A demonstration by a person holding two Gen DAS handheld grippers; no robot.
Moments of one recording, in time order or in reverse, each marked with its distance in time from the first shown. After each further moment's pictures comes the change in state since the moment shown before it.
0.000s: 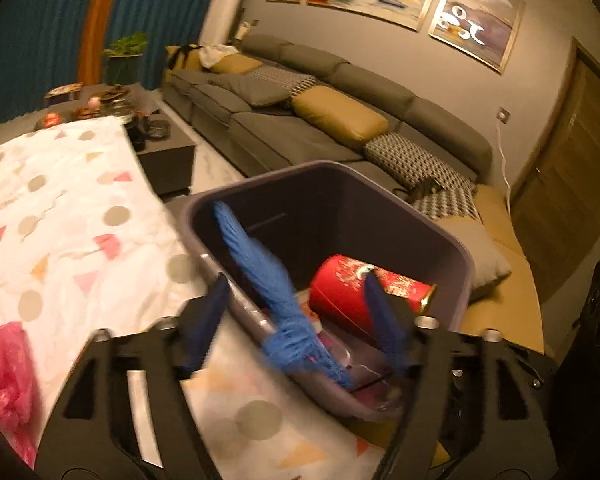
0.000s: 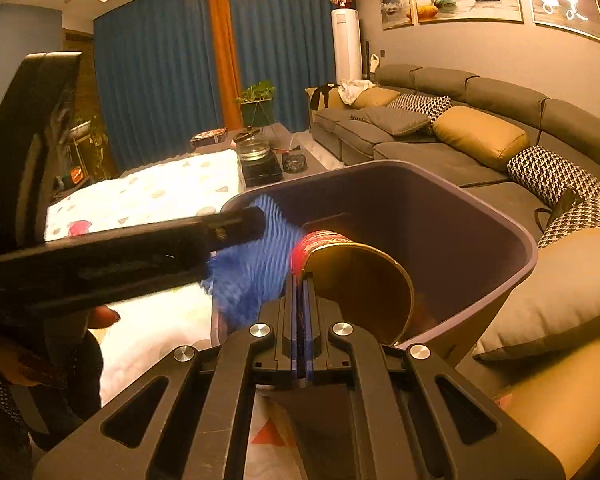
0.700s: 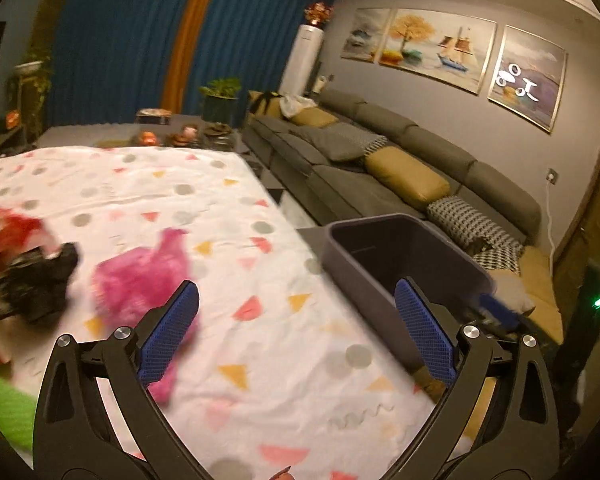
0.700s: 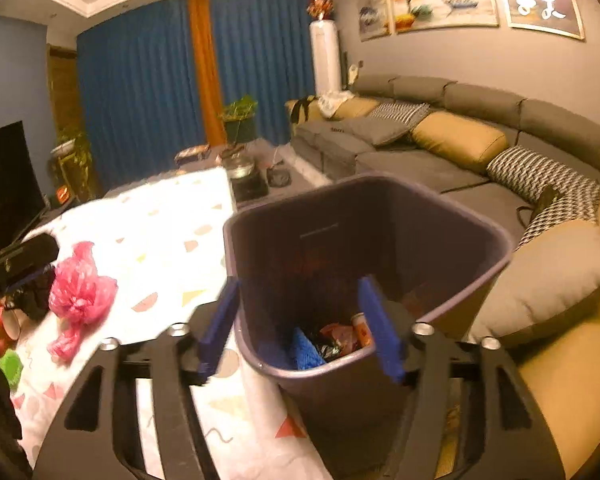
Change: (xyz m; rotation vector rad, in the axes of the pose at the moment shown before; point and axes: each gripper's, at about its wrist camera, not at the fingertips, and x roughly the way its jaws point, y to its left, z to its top) left arm -0.154 0.045 -0.049 -0.113 -0.206 0.255; right arm -0.036 0.012 -0.006 0.048 -0.090 -0.090
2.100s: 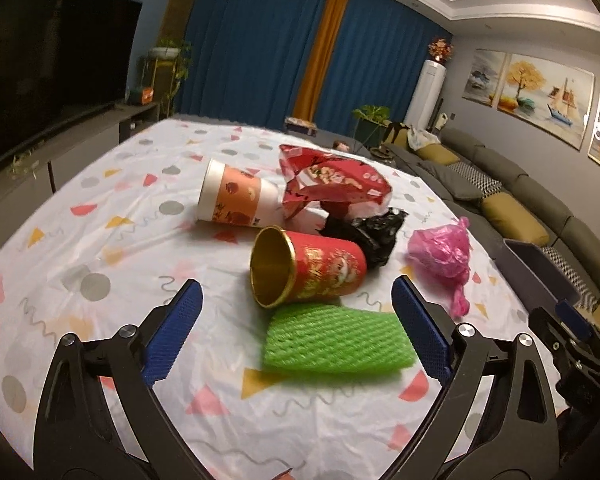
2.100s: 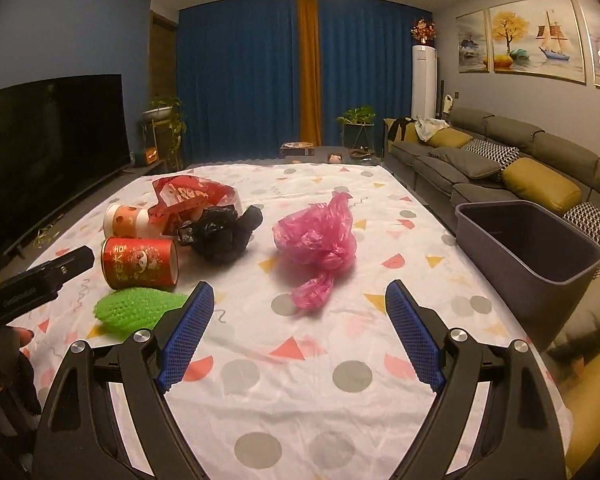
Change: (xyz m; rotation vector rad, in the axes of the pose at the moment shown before) left arm -0.178 0.220 -0.063 -0.212 -0.079 0.364; right arm -0.069 0.226 -0.069 -0.219 -0.008 0.262
